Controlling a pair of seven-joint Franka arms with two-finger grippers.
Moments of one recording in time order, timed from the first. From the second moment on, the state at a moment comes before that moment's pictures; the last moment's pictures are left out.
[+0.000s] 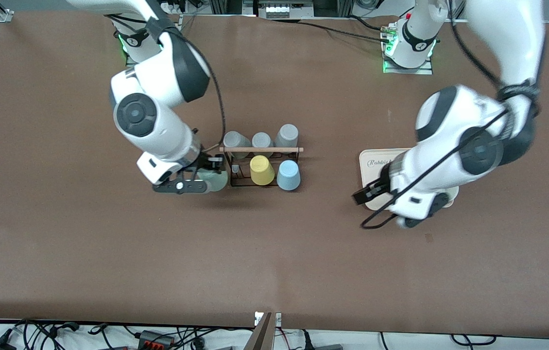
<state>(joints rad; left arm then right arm) -0.09 0.51 -0.27 -1.25 -0.08 1.67 -0.84 0.51 0.50 0.01 -1.40 0.12 1.89 0.52</state>
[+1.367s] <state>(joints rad) 0.06 0.04 -0.28 -1.66 0.05 1.57 -0.33 0.61 0.66 -0.01 -1.37 0.05 1.93 0.60</state>
